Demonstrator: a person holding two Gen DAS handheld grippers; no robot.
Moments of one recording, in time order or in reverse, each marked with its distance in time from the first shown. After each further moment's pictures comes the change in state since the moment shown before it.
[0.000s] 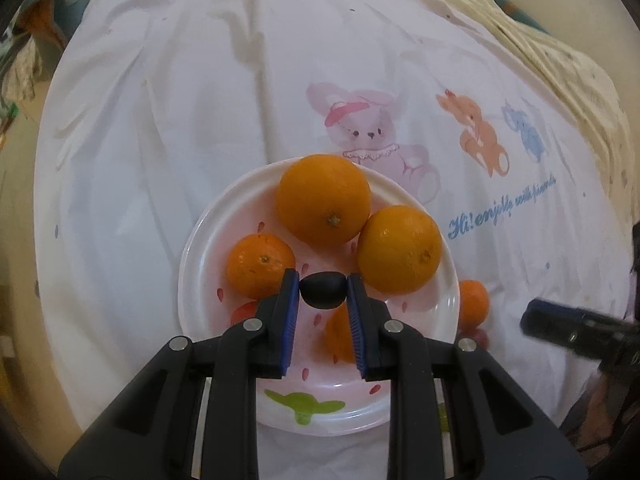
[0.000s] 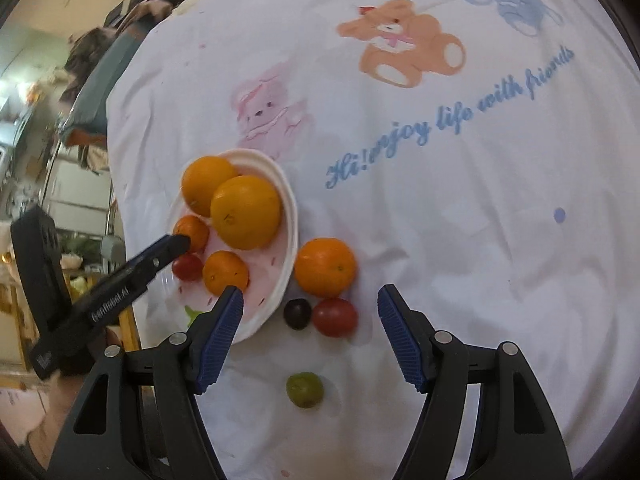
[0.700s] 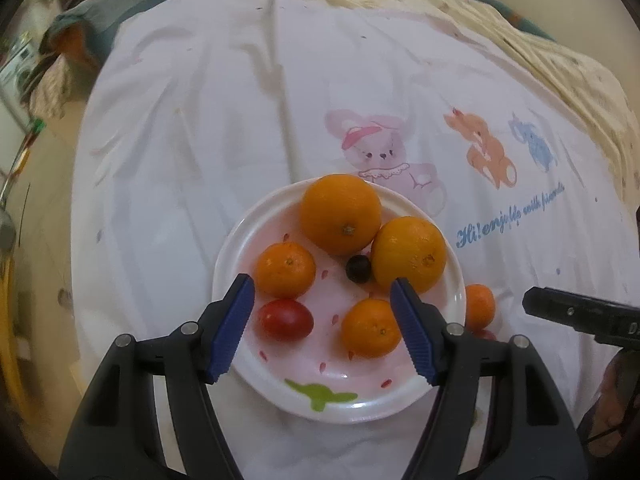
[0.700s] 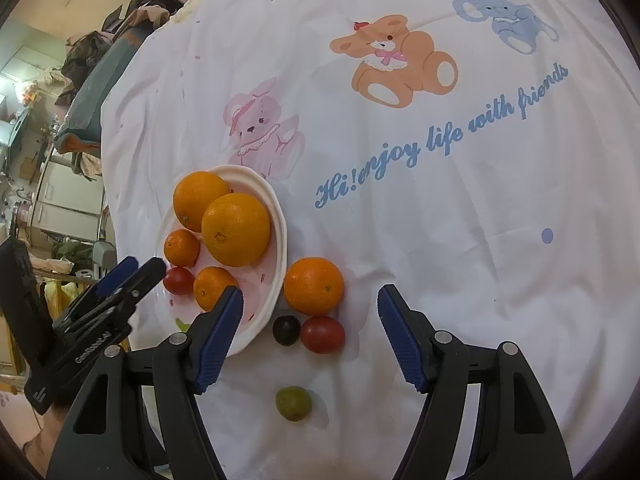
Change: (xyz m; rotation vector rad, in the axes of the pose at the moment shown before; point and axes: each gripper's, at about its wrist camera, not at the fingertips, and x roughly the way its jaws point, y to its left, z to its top) left arm -0.028 -0.002 -0.011 -0.017 -0.095 0.083; right arm -0.003 -0.001 0.003 -0.011 -0.032 -0.031
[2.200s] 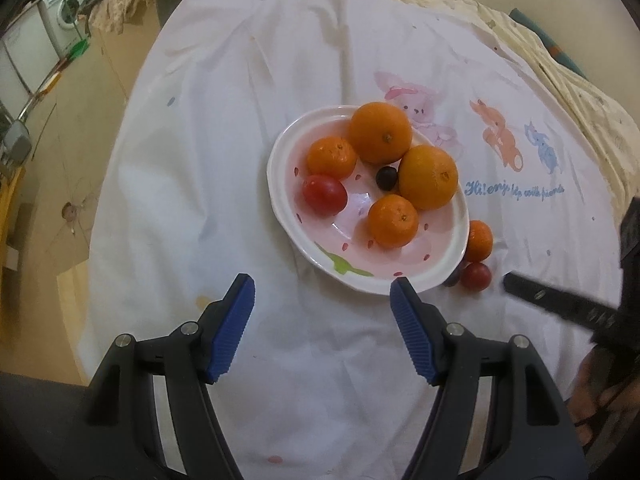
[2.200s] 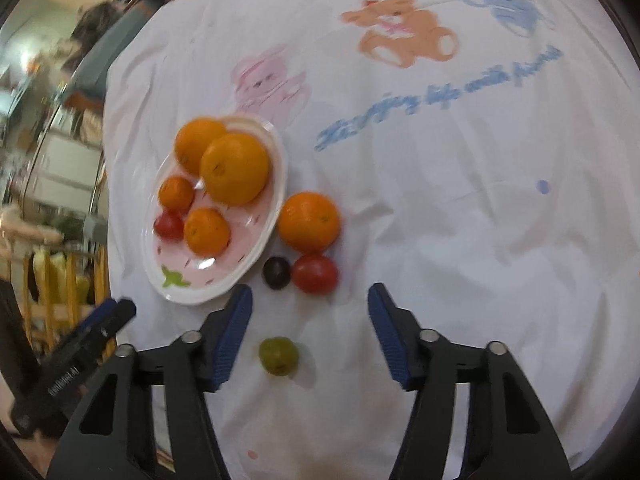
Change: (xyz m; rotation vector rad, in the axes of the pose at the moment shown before) left arm -0.040 0.023 -0.078 -0.218 0.053 0.015; right arm 0.010 0.016 -0.044 -0.118 0.066 -0.011
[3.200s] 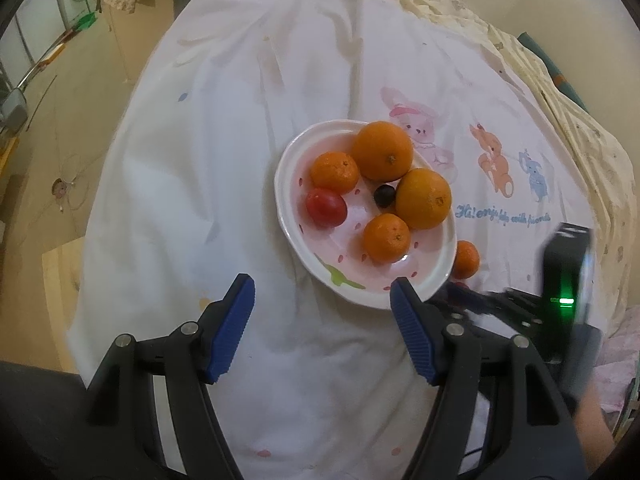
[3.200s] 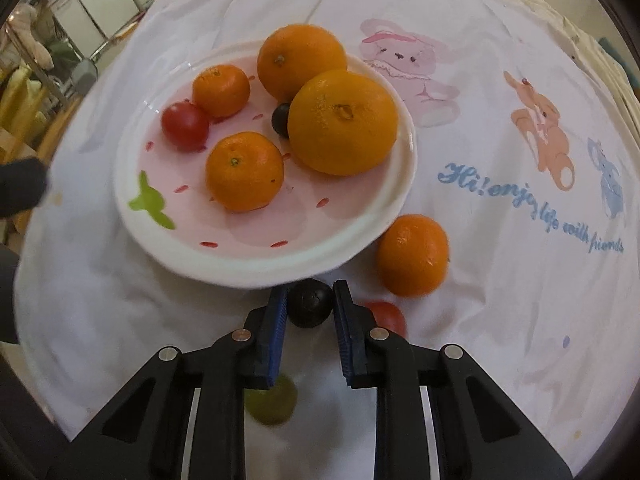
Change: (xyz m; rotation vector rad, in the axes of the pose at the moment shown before) left arm -0.008 0.013 0.011 -0.091 0.002 -0.050; right arm 0.046 0.065 -0.005 -0.519 0.046 -0.246
